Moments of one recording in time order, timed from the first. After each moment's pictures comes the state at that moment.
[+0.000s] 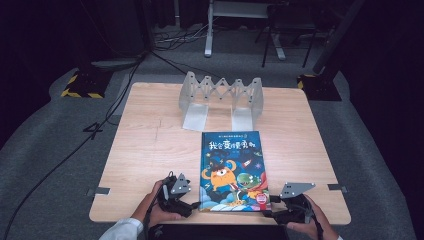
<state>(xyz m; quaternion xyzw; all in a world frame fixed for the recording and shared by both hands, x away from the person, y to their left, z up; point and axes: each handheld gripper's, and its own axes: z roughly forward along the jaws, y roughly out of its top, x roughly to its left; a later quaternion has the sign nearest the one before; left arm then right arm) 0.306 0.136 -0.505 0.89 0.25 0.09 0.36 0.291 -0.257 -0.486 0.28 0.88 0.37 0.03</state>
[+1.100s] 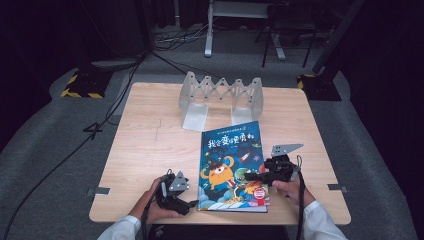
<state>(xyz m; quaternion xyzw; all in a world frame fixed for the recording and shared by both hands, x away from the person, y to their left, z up) 0.313 0.142 -0.503 0.90 0.24 0.09 0.36 0.392 -0.229 -0.470 0.25 0.82 0.50 -0.07</state>
